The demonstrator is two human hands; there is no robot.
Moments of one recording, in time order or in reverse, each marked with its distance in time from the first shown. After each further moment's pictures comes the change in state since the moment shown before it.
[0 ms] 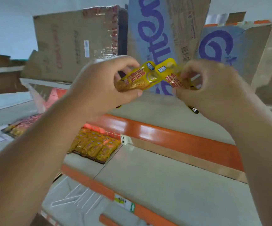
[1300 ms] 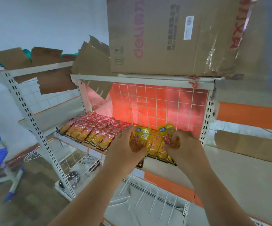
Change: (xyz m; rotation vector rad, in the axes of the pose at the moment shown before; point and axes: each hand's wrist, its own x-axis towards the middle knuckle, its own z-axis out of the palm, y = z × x) left_hand -0.235 -0.394 -0.033 -0.065 -0.181 -0.600; right_hand -0.044 -0.200 0.448 0.087 -0.225 0.372
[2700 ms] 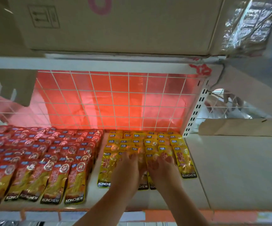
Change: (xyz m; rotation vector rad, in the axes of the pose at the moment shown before) left_hand 0.143 -0.117 0.193 0.213 -0.536 0.261; right_hand 0.069 0.097 0.207 -0.327 -0.058 0.676
